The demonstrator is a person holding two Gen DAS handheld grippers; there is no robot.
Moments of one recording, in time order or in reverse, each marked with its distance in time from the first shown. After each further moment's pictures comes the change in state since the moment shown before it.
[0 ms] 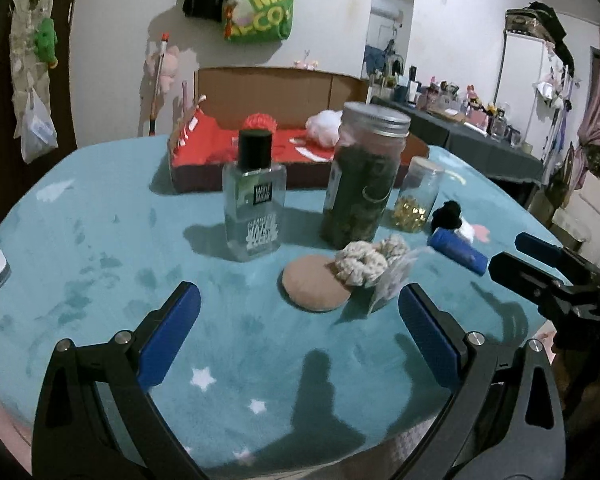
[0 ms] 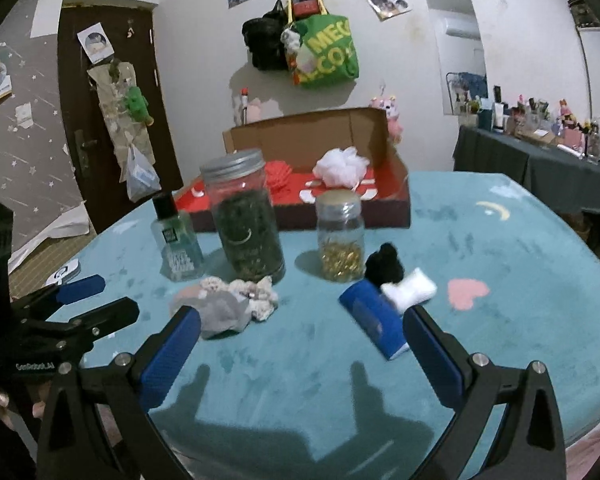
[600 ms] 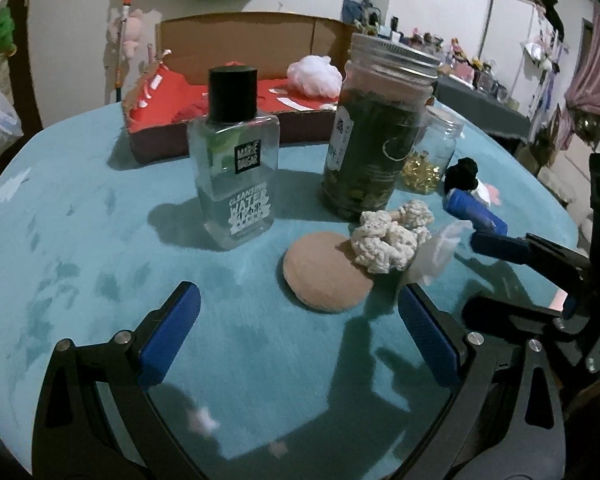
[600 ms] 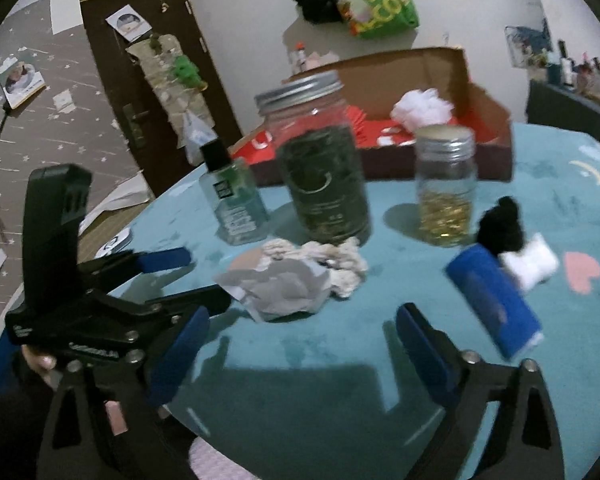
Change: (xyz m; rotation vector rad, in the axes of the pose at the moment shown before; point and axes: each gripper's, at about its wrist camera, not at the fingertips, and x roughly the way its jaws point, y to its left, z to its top) left arm 0.055 0.012 0.009 0.066 0.187 -0.085; right arm 0.055 0.020 -0.006 0.008 0.174 0.291
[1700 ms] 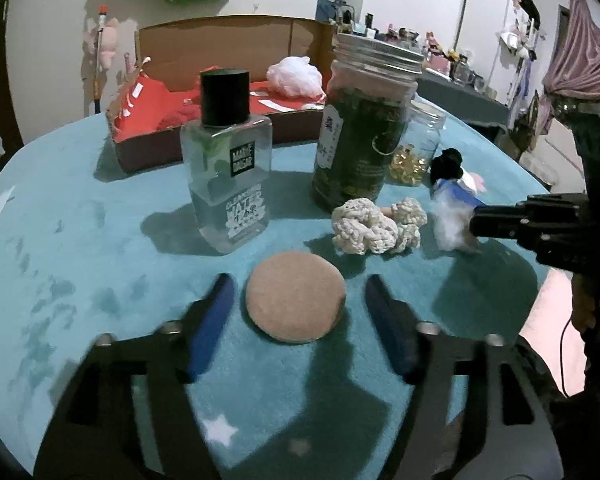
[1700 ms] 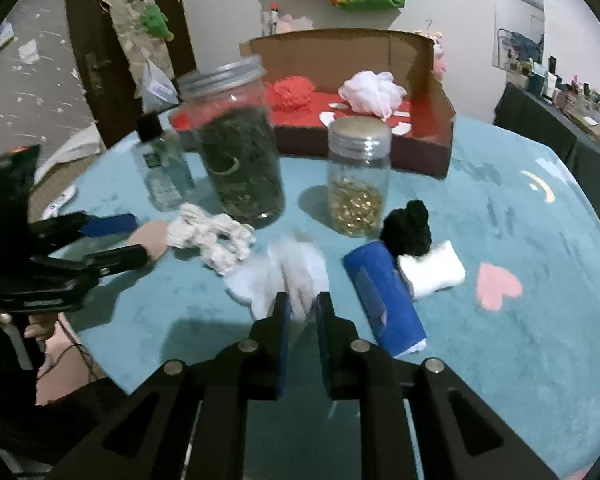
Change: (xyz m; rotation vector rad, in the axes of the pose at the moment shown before) left arm -0.002 0.008 -0.003 0.069 -0.008 -0.070; right arm -0.018 -0.028 0.016 -0.084 0.172 -0.231
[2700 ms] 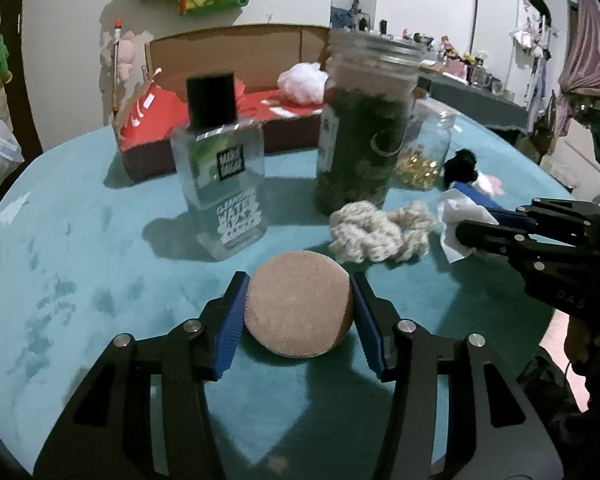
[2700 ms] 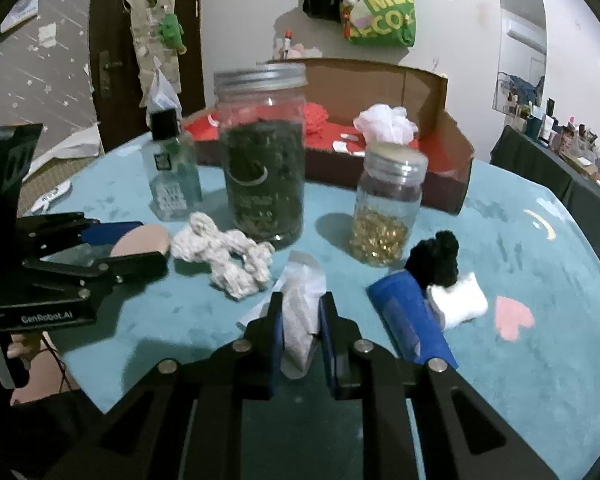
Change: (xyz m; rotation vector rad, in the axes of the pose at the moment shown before) left arm 0.007 -0.021 -0.003 0.003 -0.045 0.098; right arm 0.008 0.026 -0.006 -0.081 -0.147 -0.050
